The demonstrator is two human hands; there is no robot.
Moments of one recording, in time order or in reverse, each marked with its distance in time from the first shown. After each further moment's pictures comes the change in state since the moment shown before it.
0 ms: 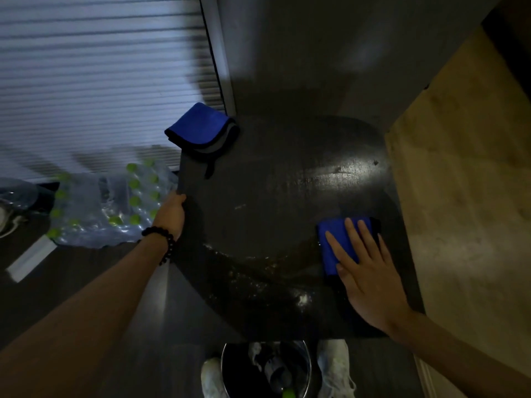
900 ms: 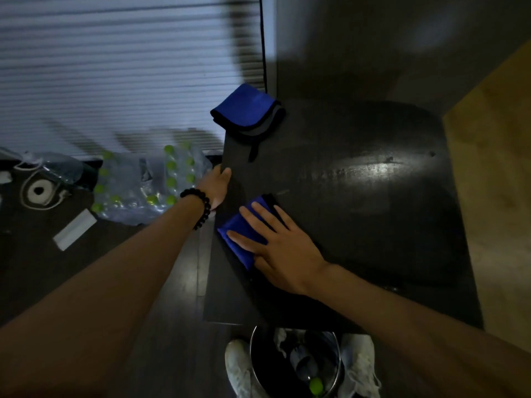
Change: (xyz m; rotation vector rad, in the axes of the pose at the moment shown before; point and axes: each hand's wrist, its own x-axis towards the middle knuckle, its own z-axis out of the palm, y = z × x) left_hand 0.008 0.024 -0.014 0.482 -0.203 0.058; right_hand 0.099 -0.184 -0.006 -0.012 -0.118 -0.652
